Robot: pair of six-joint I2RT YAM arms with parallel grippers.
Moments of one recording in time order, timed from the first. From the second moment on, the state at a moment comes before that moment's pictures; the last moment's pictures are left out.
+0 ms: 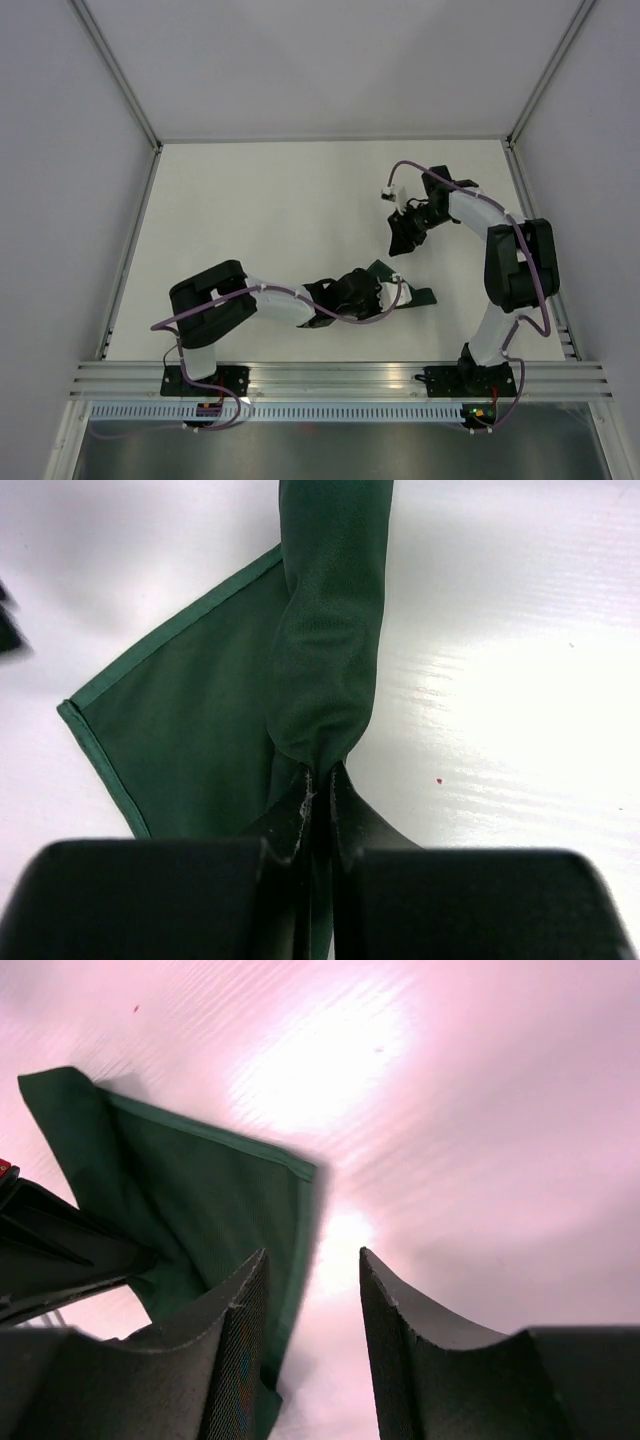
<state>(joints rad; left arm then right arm) -1.19 1.84 0.86 0.38 -0.01 0.28 0.20 1.87 1.28 -0.82 -0.71 -0.68</state>
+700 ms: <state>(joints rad) -0.88 2.04 1.18 0.07 0.72 0.03 0.07 1.22 0.80 -0.58 -0.71 -0.75</state>
